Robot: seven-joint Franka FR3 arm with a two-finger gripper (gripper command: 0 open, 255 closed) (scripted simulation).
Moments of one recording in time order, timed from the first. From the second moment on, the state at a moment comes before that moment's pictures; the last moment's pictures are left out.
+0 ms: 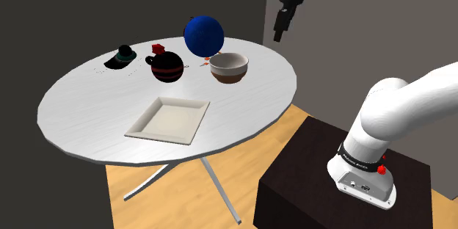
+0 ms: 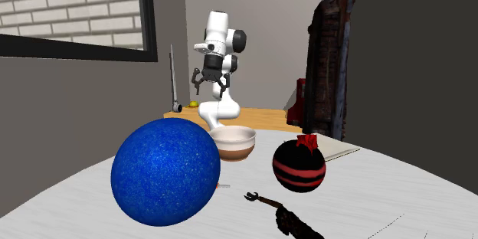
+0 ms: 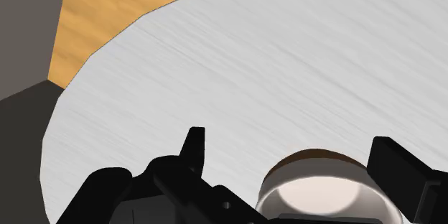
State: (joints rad) arm 0.00 -0.74 0.07 -2.28 -0.08 1.72 -0.16
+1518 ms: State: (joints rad) arm 0.03 -0.11 0.36 -1.93 -0.14 1.86 0.23
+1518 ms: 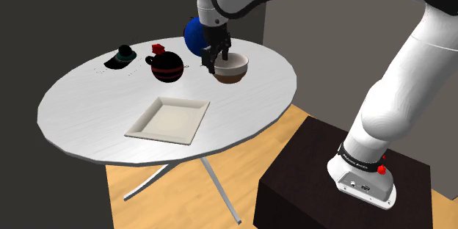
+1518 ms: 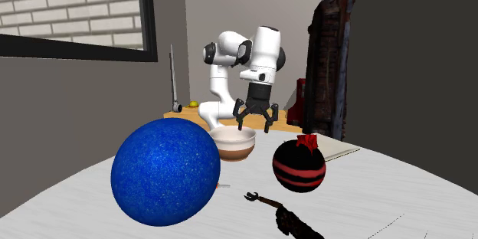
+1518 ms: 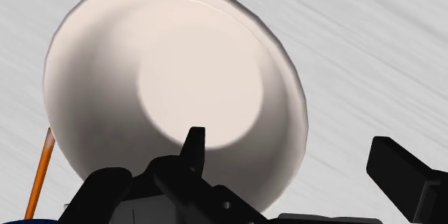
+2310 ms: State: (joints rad) arm 0.03 -0.10 0.36 -2.00 -0.14 1.93 0.24
